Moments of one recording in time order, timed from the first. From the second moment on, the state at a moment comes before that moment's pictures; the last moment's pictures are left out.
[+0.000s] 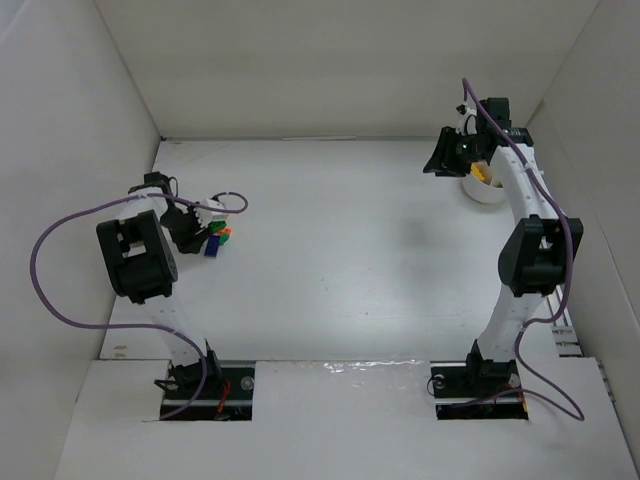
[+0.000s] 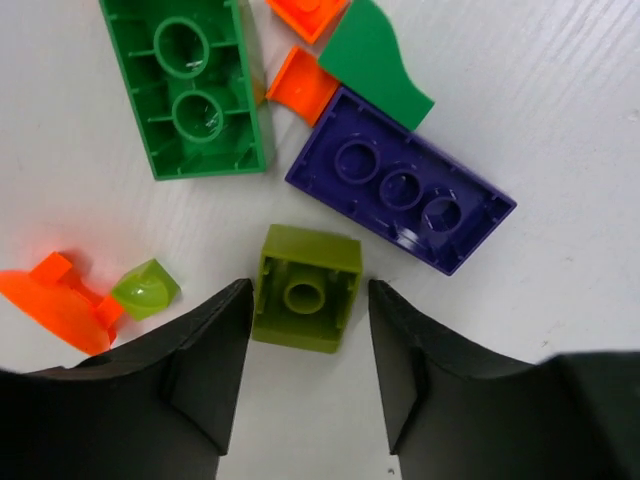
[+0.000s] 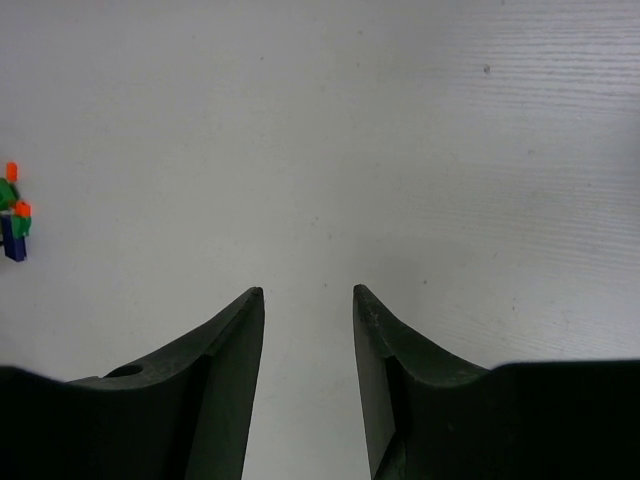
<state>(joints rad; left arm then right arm) 0.30 1.94 1.35 -0.86 0.38 1.41 -0.02 1.93 1.85 -0.82 -0.42 0.21</state>
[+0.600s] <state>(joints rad) 0.28 1.88 1.33 -0.85 0.47 1.36 -0.01 1.92 1.84 -0.81 -0.58 0.29</state>
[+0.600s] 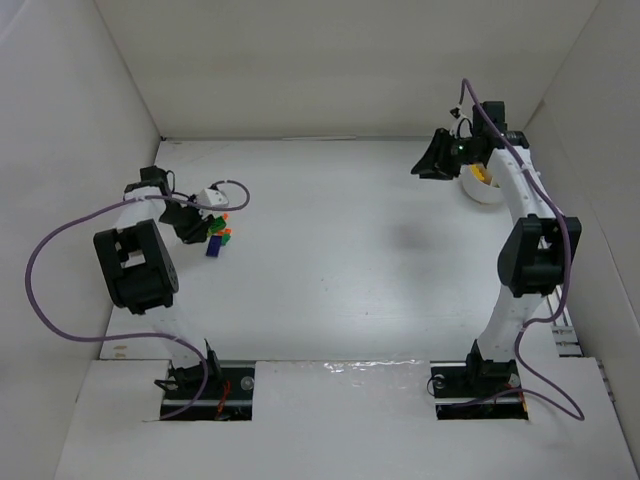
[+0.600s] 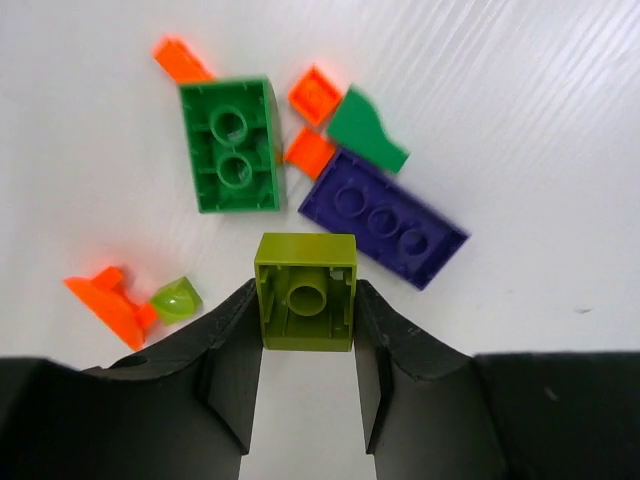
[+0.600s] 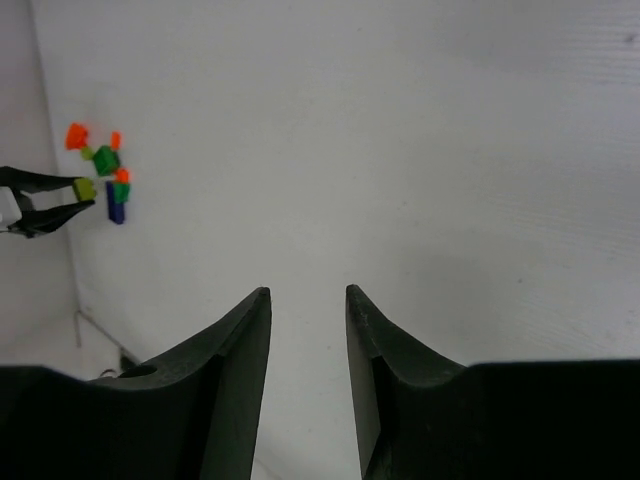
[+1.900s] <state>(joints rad) -0.16 1.50 1.35 -0.52 0.94 0.56 0.58 2.00 2.07 -0.63 -0.56 0.76</state>
